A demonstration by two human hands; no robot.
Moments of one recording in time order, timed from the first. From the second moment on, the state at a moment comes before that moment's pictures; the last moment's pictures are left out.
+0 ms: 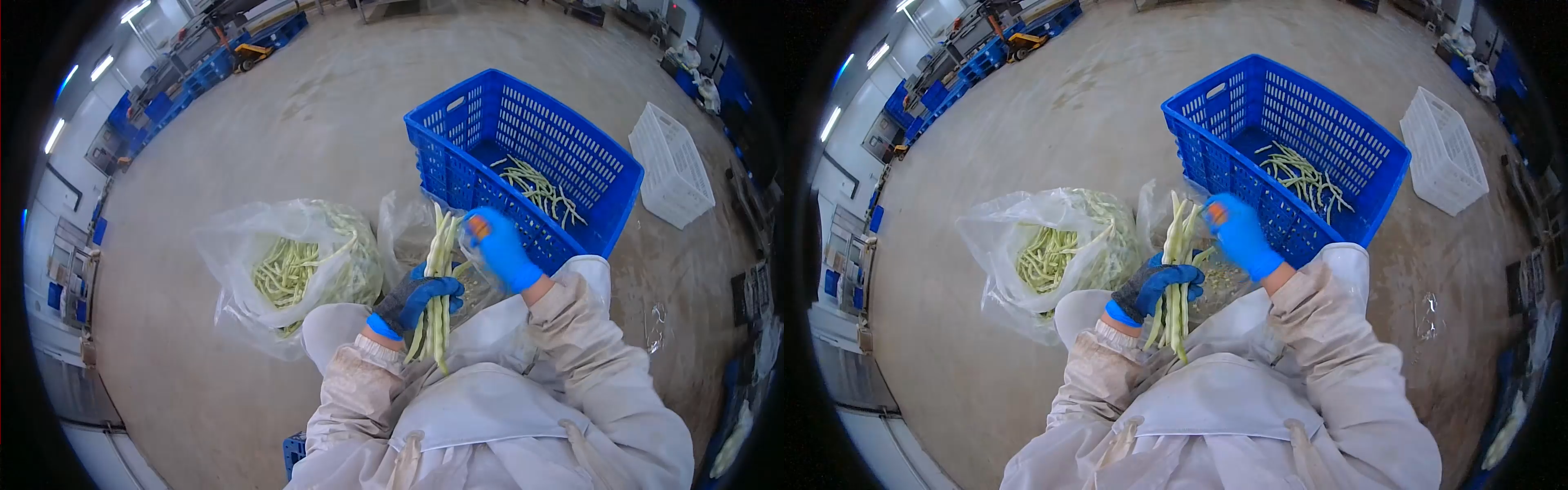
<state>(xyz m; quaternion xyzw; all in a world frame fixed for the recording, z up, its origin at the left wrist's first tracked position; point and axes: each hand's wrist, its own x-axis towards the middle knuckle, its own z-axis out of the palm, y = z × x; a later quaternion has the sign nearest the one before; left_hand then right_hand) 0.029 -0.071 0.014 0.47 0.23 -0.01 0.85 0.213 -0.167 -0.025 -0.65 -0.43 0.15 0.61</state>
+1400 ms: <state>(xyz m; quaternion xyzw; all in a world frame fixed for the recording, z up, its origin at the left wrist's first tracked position) 0.045 -0.063 -0.013 0.62 0.24 -0.10 0.74 0.243 -0.185 0.052 -0.64 -0.71 -0.04 0.29</state>
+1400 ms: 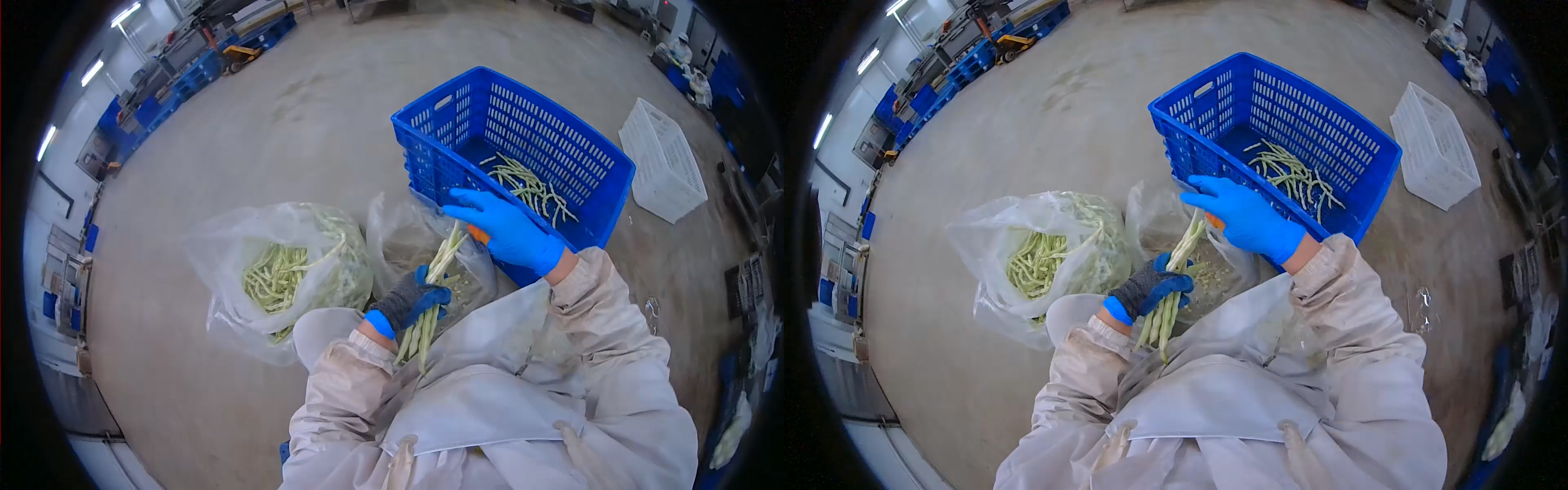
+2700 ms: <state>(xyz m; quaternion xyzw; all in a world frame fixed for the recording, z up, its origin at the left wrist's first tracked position) 0.044 -0.058 -0.022 0.37 0.24 0.23 0.86 0.216 -0.260 -0.004 -0.65 -0.43 0.41 0.48</state>
